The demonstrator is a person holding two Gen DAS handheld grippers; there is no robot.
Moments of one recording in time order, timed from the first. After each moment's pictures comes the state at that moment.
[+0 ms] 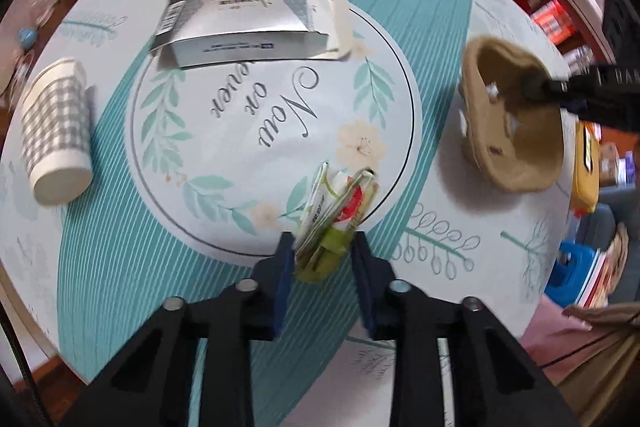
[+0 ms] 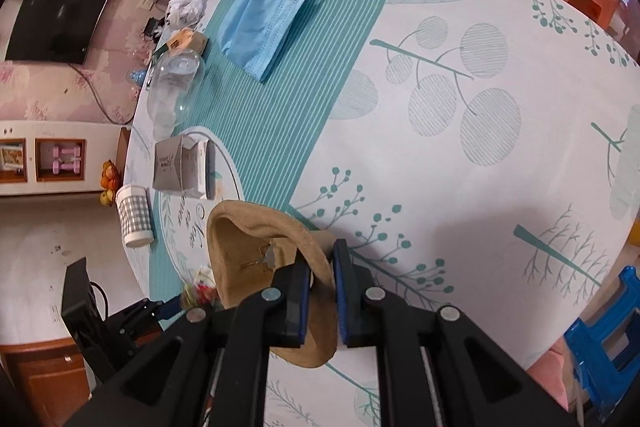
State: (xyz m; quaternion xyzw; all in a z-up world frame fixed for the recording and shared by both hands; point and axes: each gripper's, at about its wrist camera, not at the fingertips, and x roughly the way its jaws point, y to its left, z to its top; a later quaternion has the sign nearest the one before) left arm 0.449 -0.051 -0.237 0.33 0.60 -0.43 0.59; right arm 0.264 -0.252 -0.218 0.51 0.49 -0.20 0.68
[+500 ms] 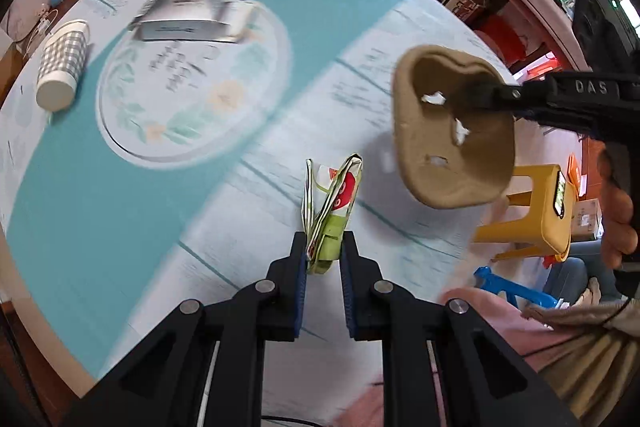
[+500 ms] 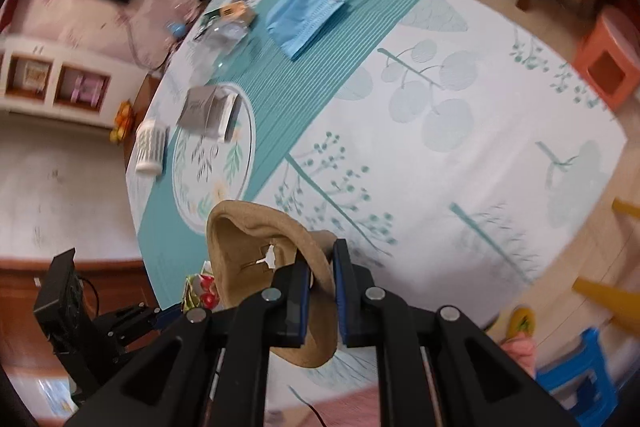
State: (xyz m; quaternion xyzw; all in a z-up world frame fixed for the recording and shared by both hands) left arm 0.309 -0.034 -0.184 0.24 0.61 -0.41 0.64; right arm 0.213 -0.244 -0.177 0.42 0.52 -0.12 0.74
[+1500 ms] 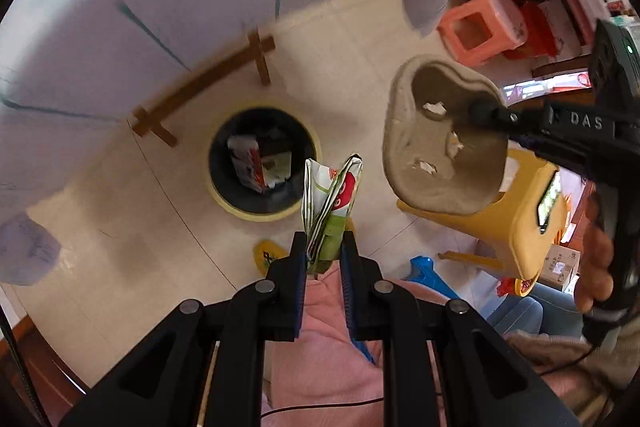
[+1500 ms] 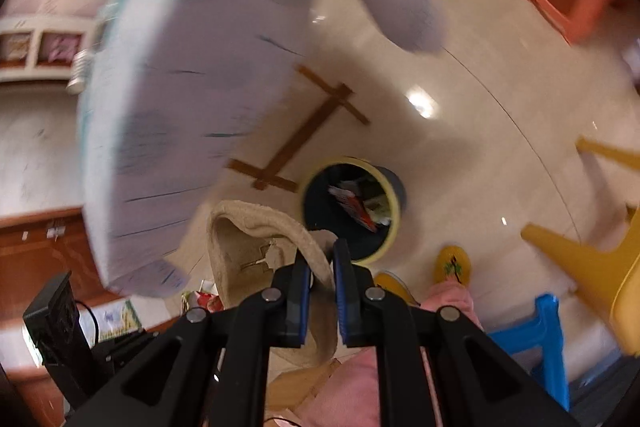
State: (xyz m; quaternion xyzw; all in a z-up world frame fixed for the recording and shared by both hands) left arm 0.025 -0.088 -0.324 0.16 0.73 -0.29 0.60; right arm -0.056 -0.316 -0.319 0.43 0.60 -0.11 0.67
